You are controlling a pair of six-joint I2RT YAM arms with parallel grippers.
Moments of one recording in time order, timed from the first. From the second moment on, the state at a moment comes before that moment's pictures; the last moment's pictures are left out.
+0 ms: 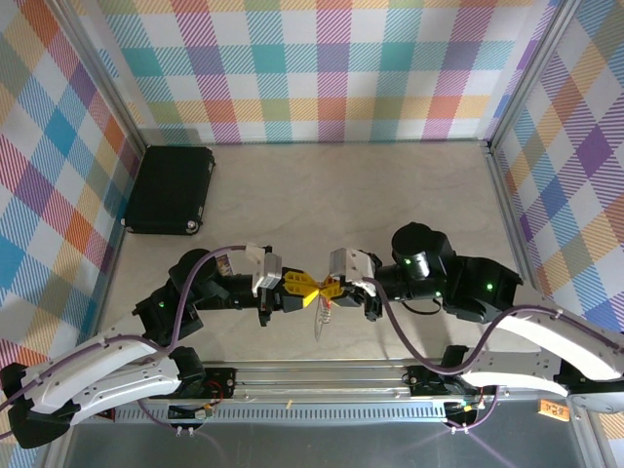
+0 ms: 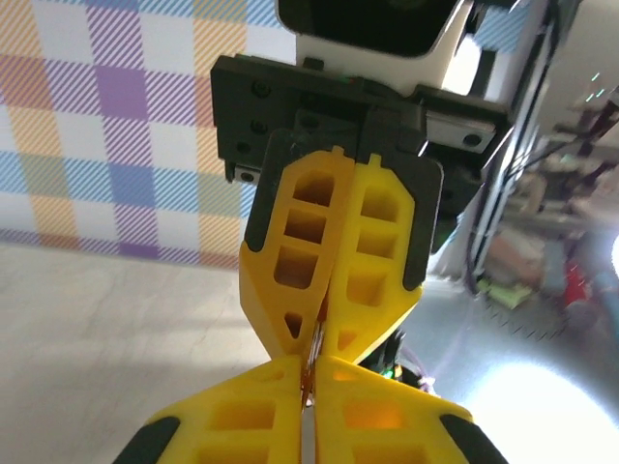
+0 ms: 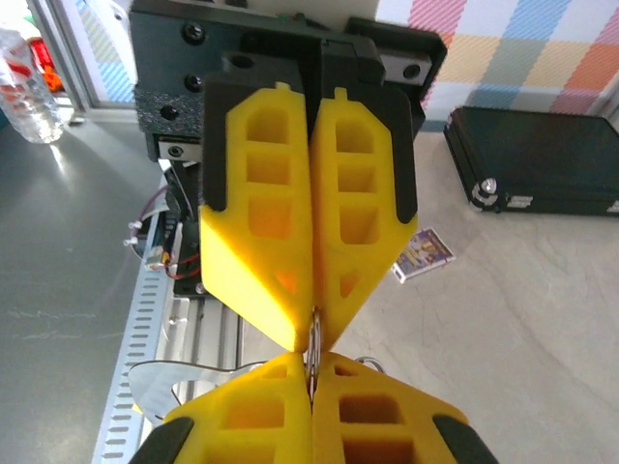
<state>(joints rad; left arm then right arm) -0.98 0.75 0.81 -0.08 0.51 -0.06 1.14 0.98 1.26 -0.73 -0.29 -0.29</state>
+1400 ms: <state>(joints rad) -0.98 0.68 0.73 0.04 0.51 -0.12 1.15 0.95 1.18 -0.59 -0.36 -0.20</state>
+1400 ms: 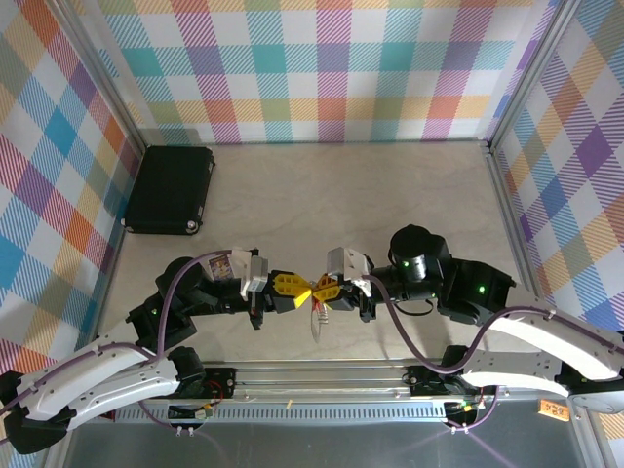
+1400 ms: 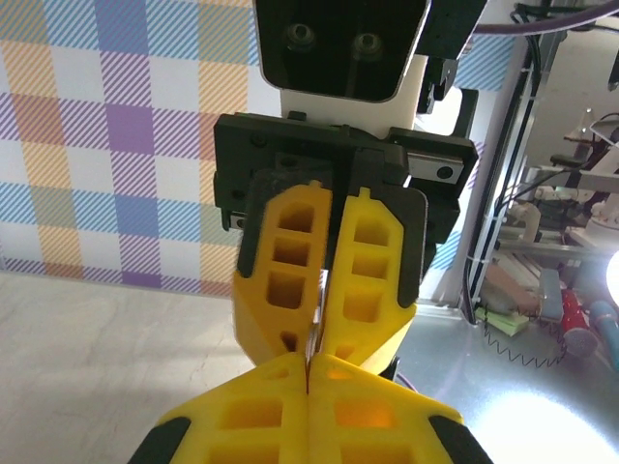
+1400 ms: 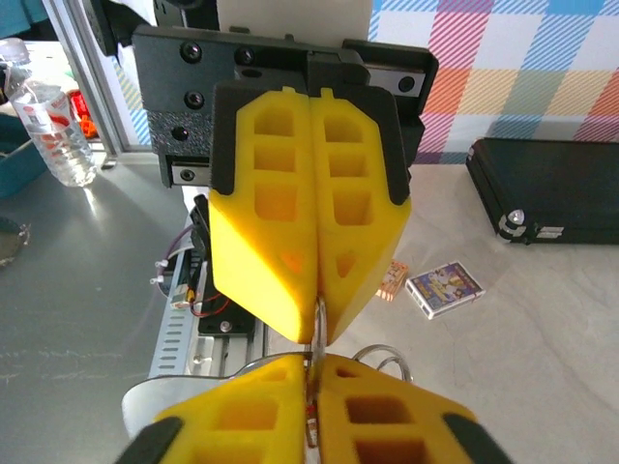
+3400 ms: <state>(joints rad) -0.98 0.69 0.72 0.08 0.43 -0.11 1.15 0.84 1.05 -0.56 -0.28 -0.18</state>
